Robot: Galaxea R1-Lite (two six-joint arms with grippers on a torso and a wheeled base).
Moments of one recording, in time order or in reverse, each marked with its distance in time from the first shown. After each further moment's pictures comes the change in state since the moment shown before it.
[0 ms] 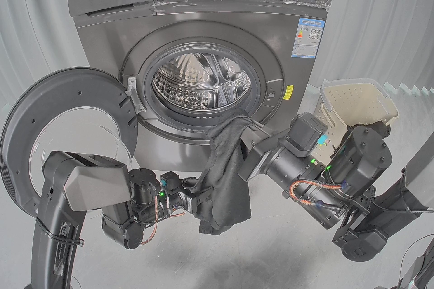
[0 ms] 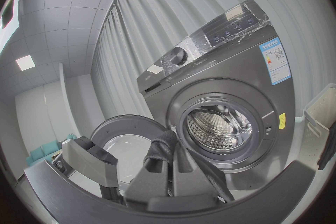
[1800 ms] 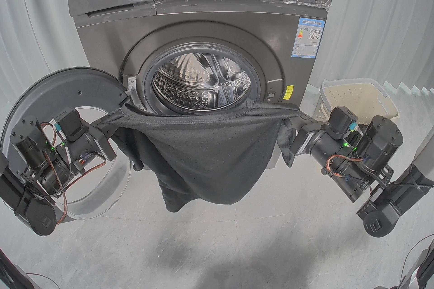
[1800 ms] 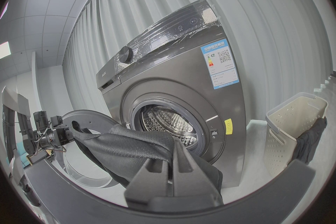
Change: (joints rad) left arm 0.244 -0.766 0.352 0.000 -0.077 -0.051; right arm -0.269 -0.028 0.105 -0.001 0.009 0.013
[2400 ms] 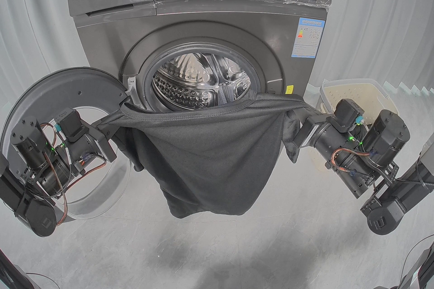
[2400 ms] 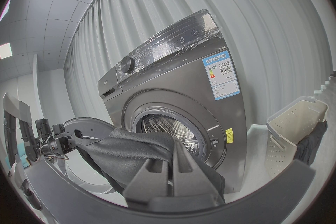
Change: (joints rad) left arm -0.004 -0.003 0.005 0.000 0.001 0.002; right arm 0.001 -0.033 -0.014 0.001 -0.003 -0.001
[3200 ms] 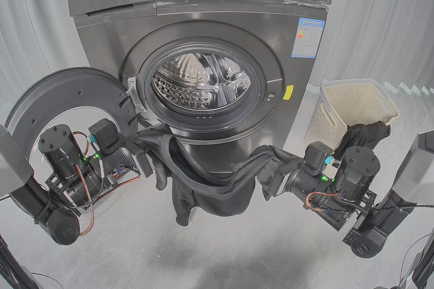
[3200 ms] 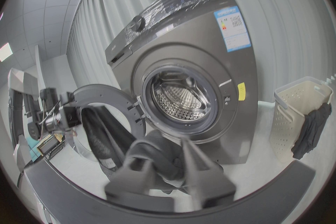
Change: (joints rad) left arm -0.190 0.099 -0.034 0.000 0.077 0.010; right arm 0.103 0.126 0.102 -0.001 0.000 0.012
